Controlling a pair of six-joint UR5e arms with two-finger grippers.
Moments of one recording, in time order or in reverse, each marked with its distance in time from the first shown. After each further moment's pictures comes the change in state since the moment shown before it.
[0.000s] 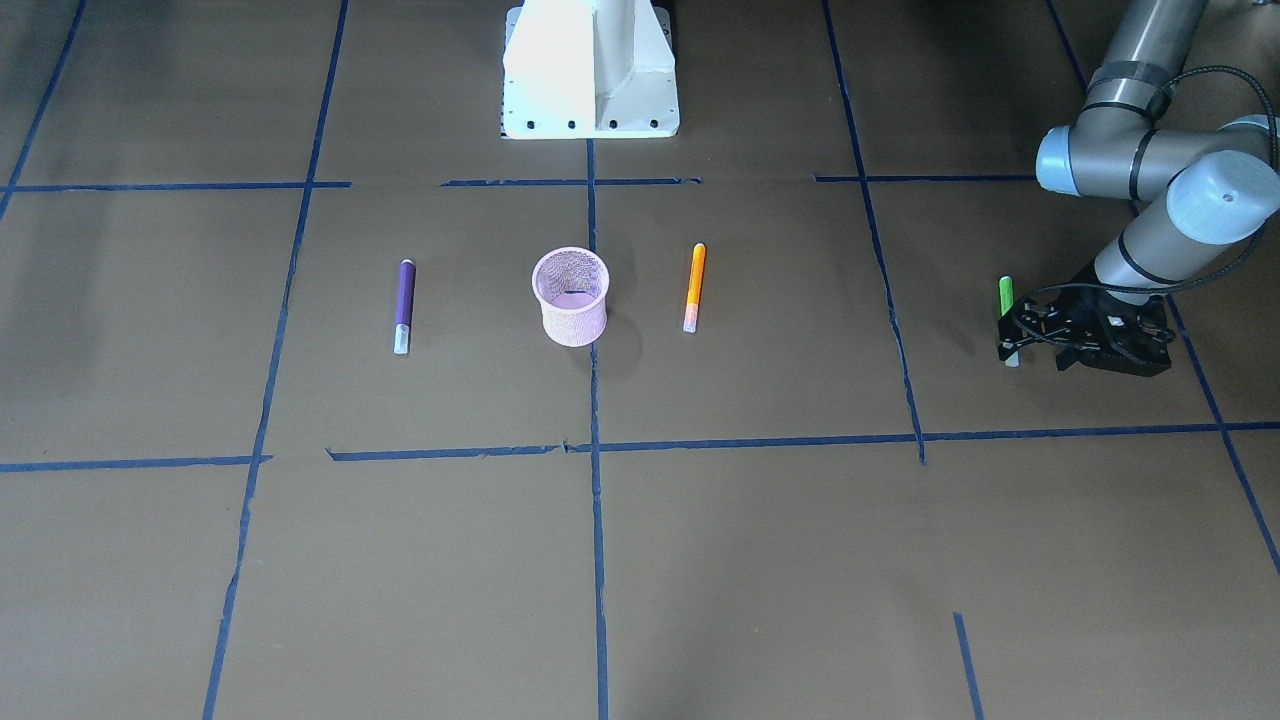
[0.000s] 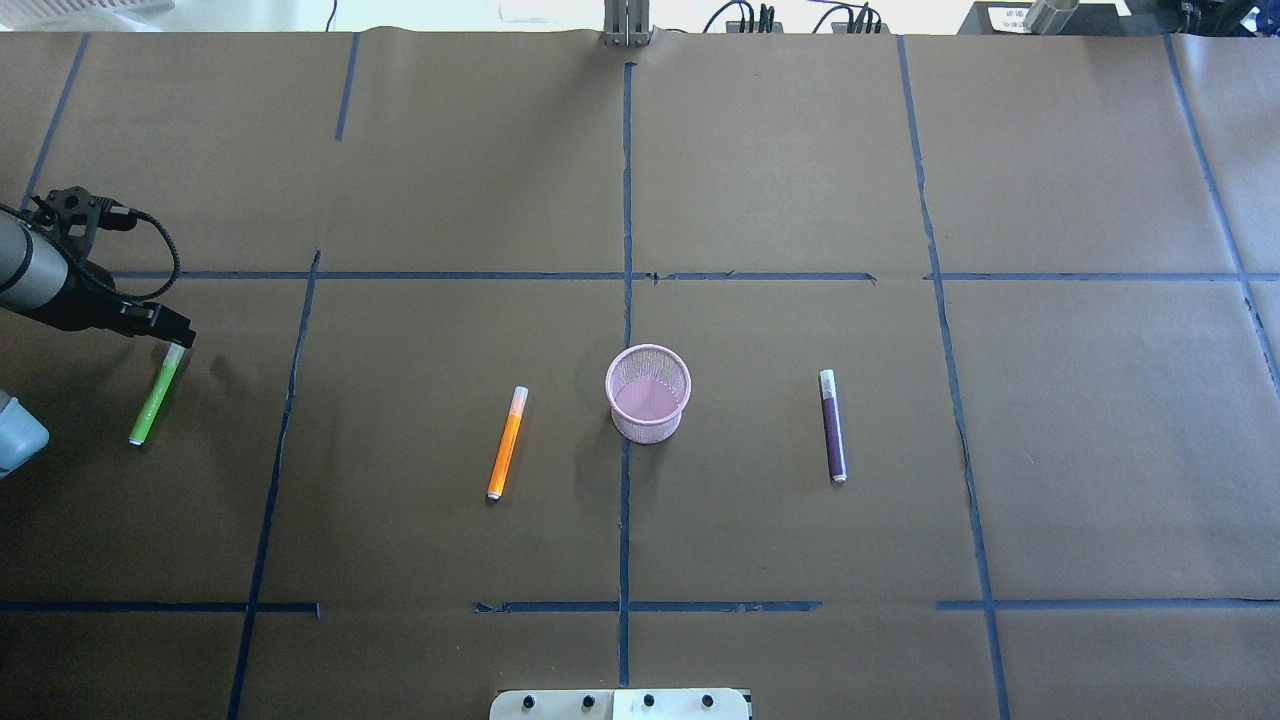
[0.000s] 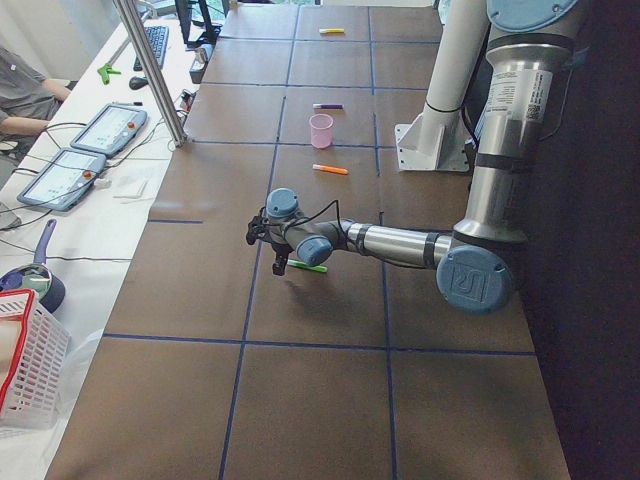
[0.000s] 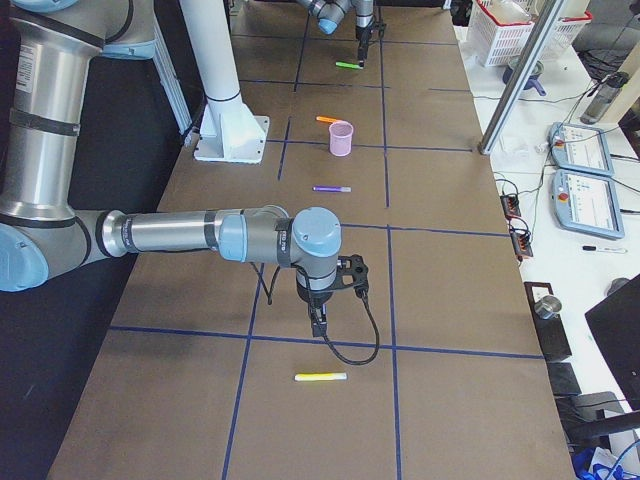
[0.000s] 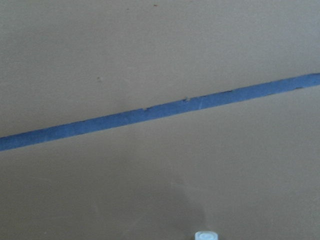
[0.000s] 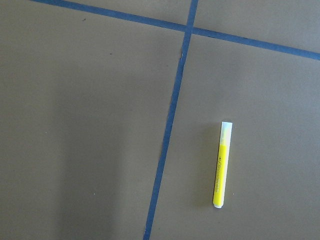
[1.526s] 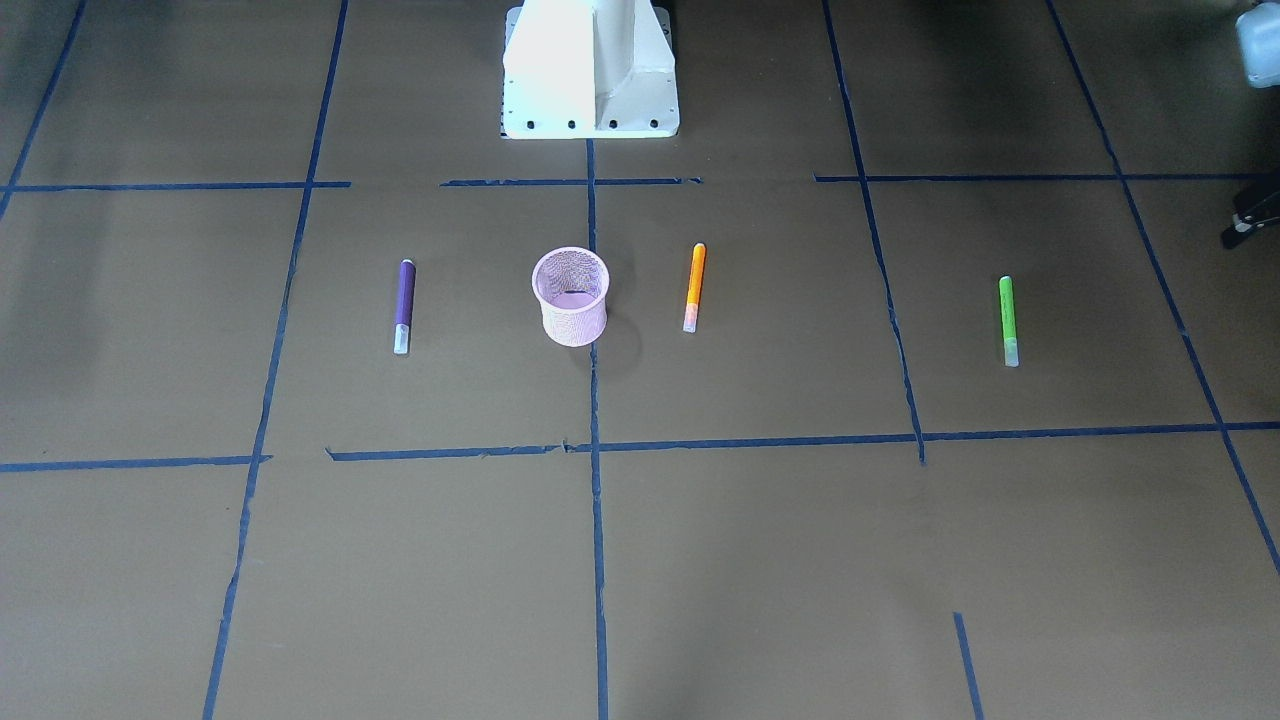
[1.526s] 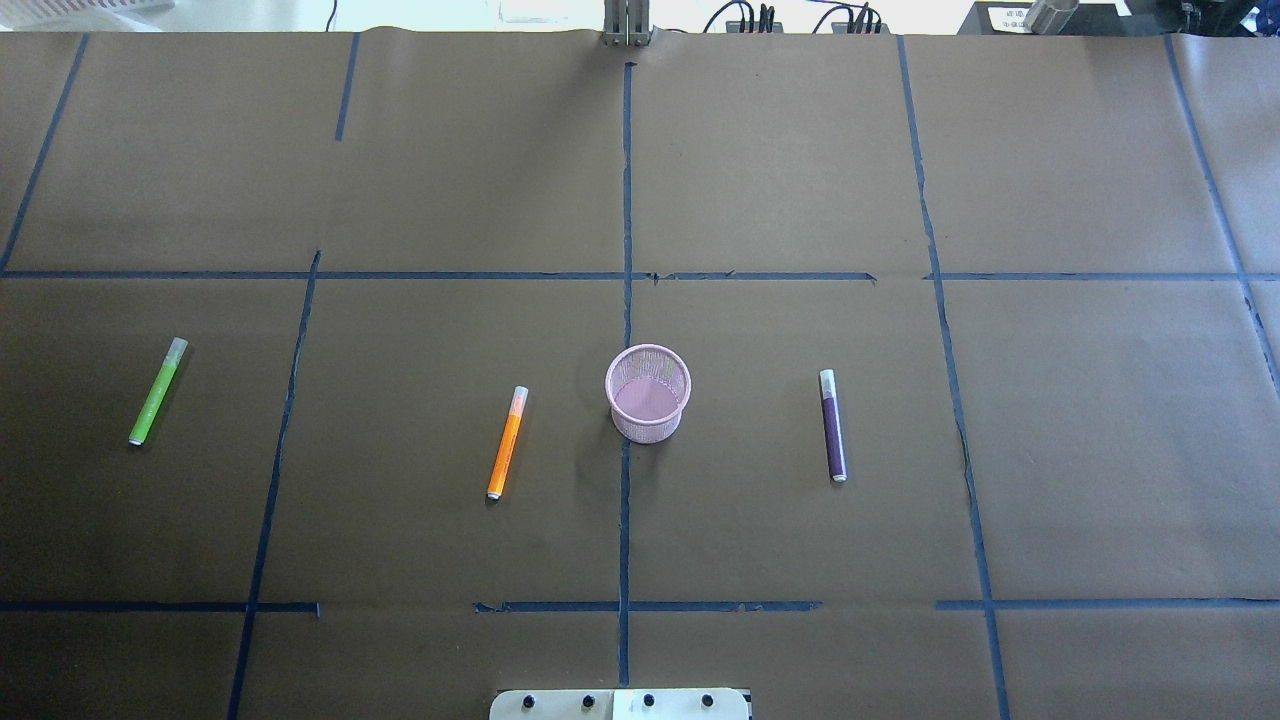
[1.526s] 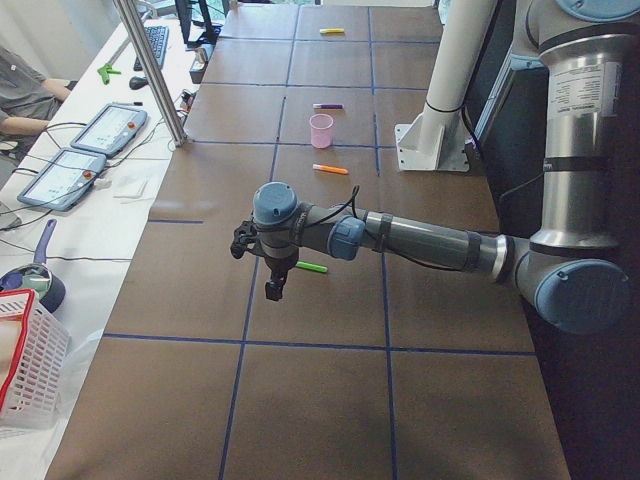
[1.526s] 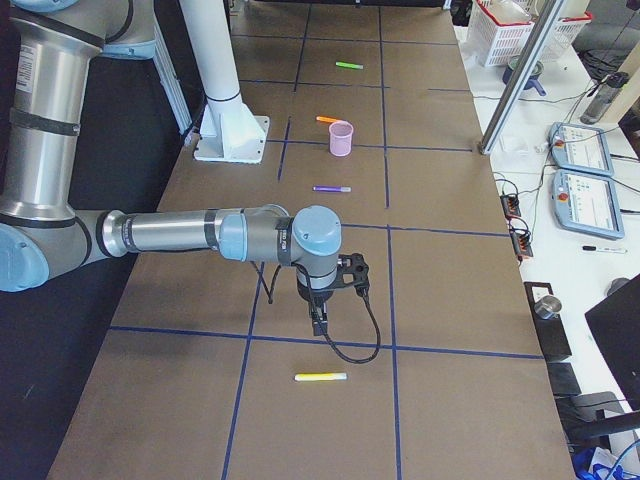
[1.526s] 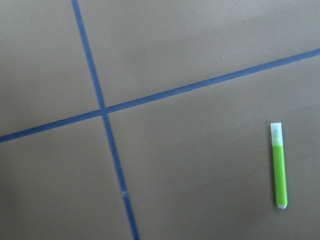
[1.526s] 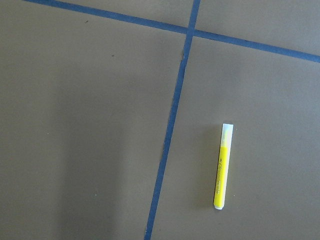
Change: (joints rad) left arm -0.414 0.174 -0.301 0.483 -0.201 0.533; right arm 0.000 0.002 0.003 0.000 0.002 -0.001
